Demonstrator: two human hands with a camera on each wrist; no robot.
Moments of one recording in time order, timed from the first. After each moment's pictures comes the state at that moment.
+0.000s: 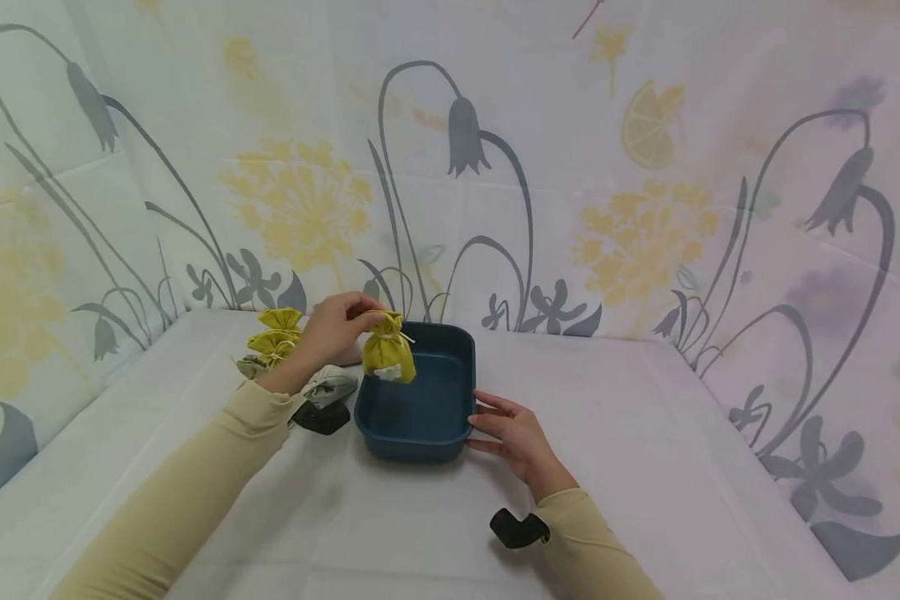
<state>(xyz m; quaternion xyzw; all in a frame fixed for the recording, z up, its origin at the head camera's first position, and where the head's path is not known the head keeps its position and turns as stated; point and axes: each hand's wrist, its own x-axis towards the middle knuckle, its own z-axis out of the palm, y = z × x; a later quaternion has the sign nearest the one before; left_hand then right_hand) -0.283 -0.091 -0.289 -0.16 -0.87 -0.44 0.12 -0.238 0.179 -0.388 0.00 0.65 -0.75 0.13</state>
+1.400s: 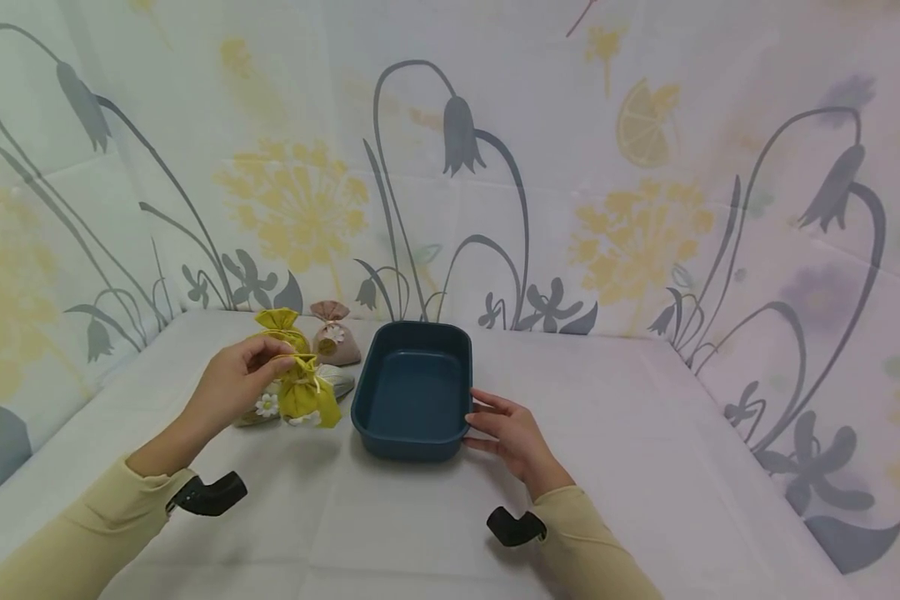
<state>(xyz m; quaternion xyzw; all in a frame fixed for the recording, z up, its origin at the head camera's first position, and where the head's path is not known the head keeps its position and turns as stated) -0.209 -0.168 -0.312 -0.11 -0.88 -0.43 0.16 -0.238 0.179 -0.390 0.00 0.65 -0.75 0.13</state>
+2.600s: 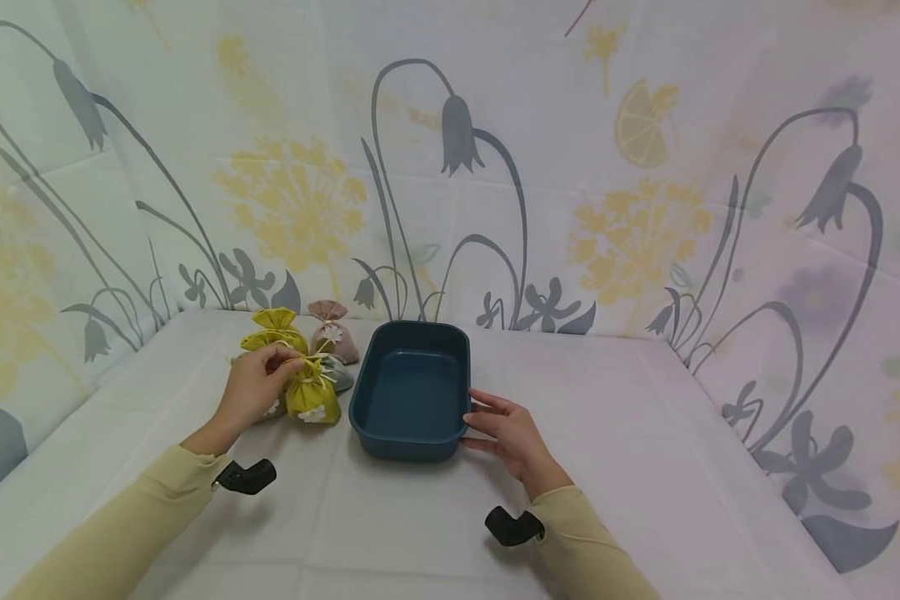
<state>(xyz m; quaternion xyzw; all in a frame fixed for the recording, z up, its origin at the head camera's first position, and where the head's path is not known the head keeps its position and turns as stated) -0.252 -0.168 -0.360 -0.06 -0.88 -0.43 0.19 -0.238 0.179 -0.389 0.00 0.66 -0.74 0.13</state>
